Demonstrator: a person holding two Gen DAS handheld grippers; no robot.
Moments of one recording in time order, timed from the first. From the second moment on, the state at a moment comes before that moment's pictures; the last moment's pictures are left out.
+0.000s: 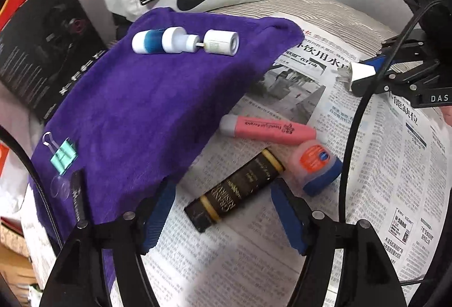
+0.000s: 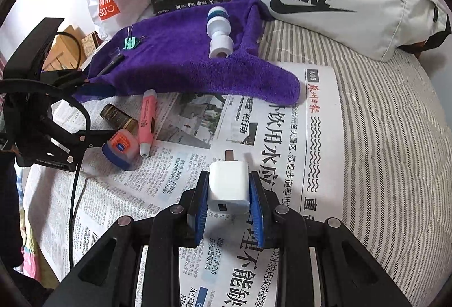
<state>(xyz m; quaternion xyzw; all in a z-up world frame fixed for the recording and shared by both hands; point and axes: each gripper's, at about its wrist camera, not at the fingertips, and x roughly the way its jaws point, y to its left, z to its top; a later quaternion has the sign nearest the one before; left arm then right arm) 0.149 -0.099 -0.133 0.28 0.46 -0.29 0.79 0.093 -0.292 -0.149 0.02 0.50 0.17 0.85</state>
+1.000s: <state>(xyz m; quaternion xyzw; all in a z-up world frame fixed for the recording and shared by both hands) 0.112 -0.020 -0.144 0.12 0.45 -0.16 0.87 0.095 -0.286 -0.151 0.00 0.50 0.17 0.85</state>
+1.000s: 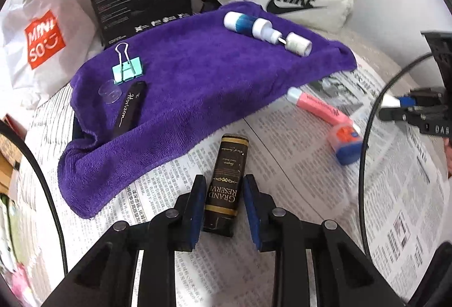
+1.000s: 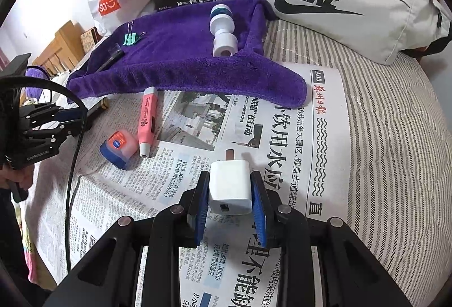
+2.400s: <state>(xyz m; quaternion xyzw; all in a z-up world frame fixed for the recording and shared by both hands) 0.122 -0.030 -0.141 0.15 0.46 -0.21 0.85 0.093 -0.280 -0.152 -0.02 0.49 0.16 0.86</state>
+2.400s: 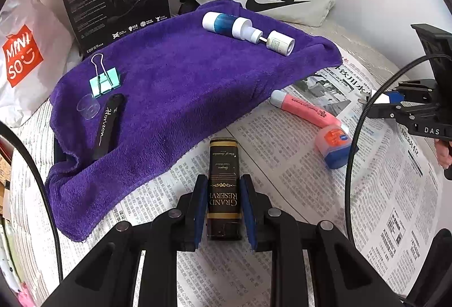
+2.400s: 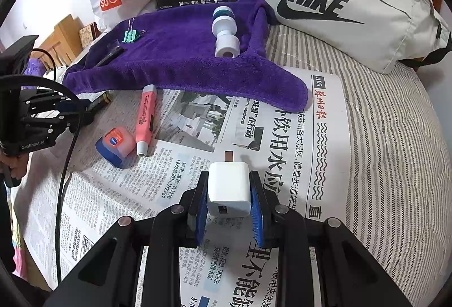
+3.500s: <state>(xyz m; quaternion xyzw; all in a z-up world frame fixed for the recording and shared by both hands) 0.111 0.016 -0.097 0.08 0.45 -0.15 0.88 0.113 -0.251 -0.110 -0.01 0.46 0.23 0.86</state>
